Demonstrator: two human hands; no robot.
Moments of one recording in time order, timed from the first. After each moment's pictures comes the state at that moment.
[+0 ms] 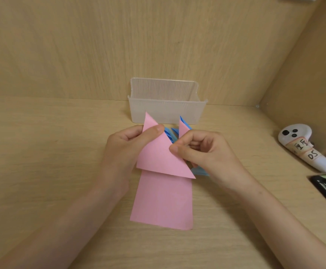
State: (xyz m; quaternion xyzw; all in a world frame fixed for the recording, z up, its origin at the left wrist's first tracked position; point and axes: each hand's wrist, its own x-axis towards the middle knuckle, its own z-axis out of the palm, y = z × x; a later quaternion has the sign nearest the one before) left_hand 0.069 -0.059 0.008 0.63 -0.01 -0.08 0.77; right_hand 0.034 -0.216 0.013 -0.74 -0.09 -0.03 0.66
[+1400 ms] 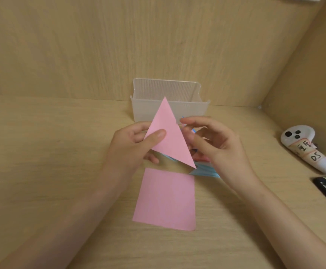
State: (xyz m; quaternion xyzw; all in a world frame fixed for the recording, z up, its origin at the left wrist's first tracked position) left_hand 0.077 -0.053 0.008 0.68 -0.10 -0.06 0.72; right_hand 0.039 -0.228 0.005 -0.77 -0.10 -0.15 0.62
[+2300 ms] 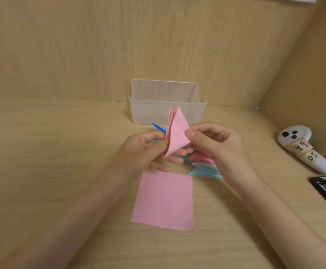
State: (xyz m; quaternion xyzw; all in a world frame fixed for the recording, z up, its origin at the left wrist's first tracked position) left_hand 0.068 -0.058 0.013 0.67 -0.16 -0.20 0.70; right_hand 0.040 -0.228 0.010 -0.72 0.00 -0.12 0.69
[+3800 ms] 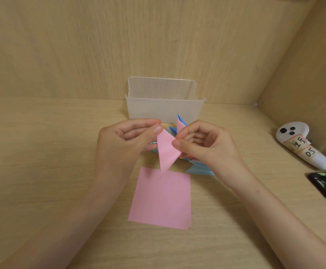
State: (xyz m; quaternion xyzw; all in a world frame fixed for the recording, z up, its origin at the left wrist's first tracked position) left_hand 0.069 -0.058 0.013 0.64 -0.08 0.02 0.76; right_hand 0.038 -0.221 0.011 -0.74 -0.08 -0.10 0.66
